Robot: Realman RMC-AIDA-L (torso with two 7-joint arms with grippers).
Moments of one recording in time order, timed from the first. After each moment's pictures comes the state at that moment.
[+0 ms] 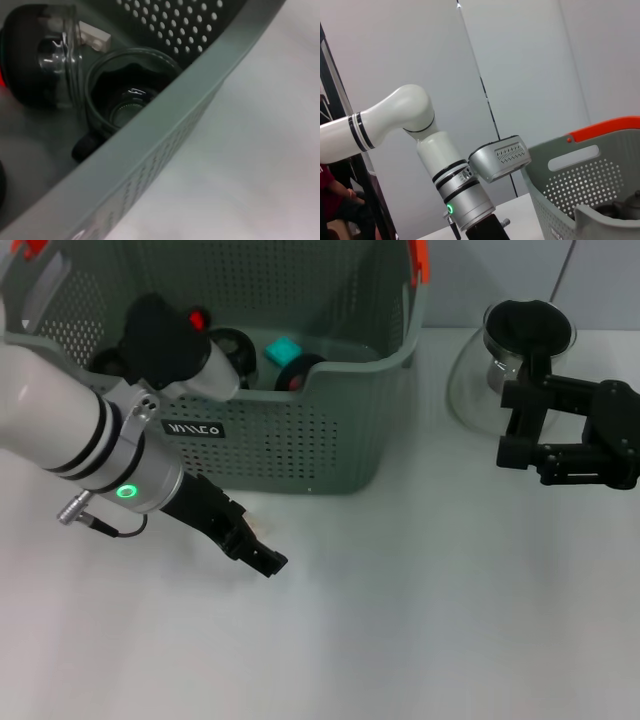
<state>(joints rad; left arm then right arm) -0.60 -2.17 -1.90 -1.14 -0.56 1.41 -2.27 0.61 1.99 -0.52 -0.63 -1.98 -1.87 1.46</state>
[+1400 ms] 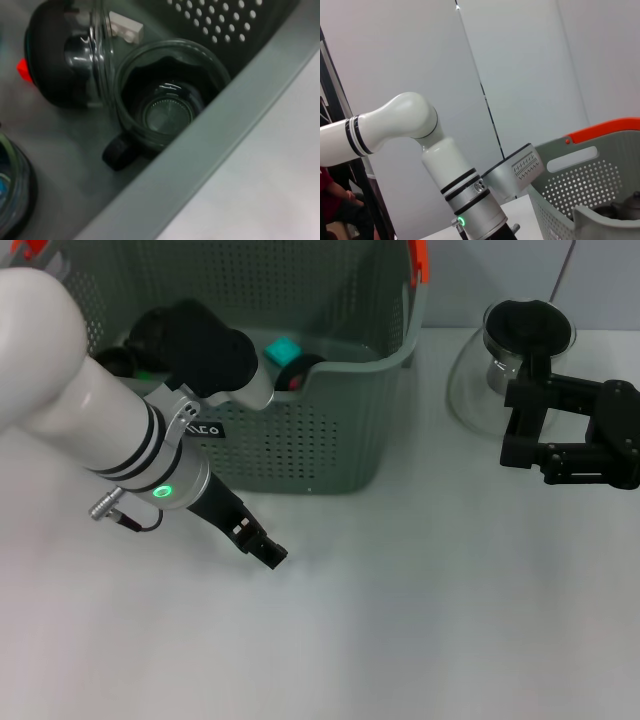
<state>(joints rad) -0.63 -2.17 -1.74 -1.12 -0.46 1.28 -2.44 0.61 1.99 -0.52 -0.63 -1.97 -1.87 1.46</state>
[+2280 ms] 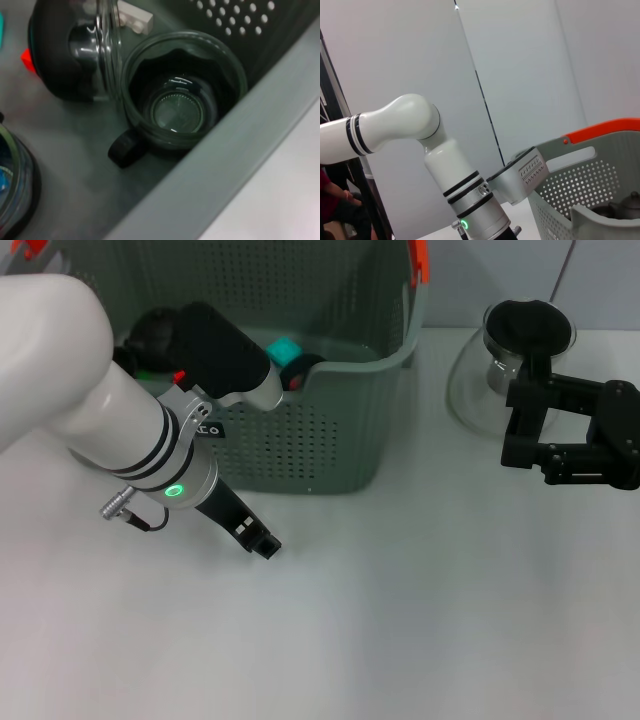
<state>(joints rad) -0.66 -2.17 -1.71 -1.06 -0.44 1.25 -2.51 0.61 1.99 -0.52 -0.63 -1.97 -1.87 1.46</state>
